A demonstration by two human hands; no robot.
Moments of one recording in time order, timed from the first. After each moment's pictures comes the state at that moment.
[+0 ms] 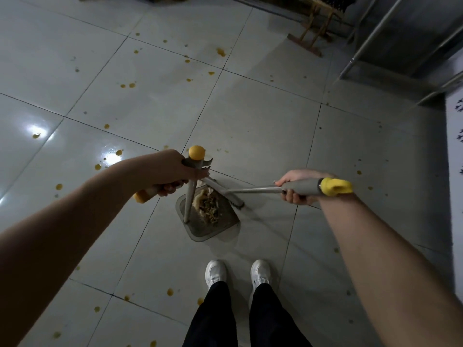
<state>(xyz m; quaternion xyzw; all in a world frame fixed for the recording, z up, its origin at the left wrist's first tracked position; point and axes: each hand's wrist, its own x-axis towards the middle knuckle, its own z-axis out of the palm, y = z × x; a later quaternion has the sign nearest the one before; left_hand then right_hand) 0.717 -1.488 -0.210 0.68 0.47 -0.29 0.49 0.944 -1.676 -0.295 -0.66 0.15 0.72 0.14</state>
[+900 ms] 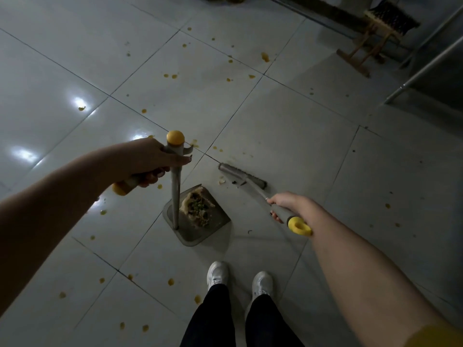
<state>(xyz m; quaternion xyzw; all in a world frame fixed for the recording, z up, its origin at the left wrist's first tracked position) 0.650 -1.453 -0.190 0.63 0.57 -0.19 0.49 0.891 -1.632 -0.378 -0.76 -0.03 0.64 0.12</state>
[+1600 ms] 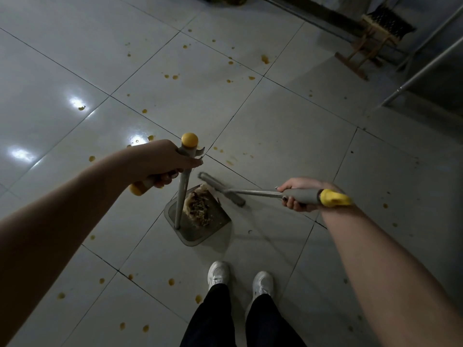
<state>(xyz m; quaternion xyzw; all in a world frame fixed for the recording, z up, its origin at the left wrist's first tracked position) 0.647 -1.454 -0.202 0.64 0.54 -0.19 0.51 0.911 -1.614 -0.316 -0.66 0.08 0.75 0.08</state>
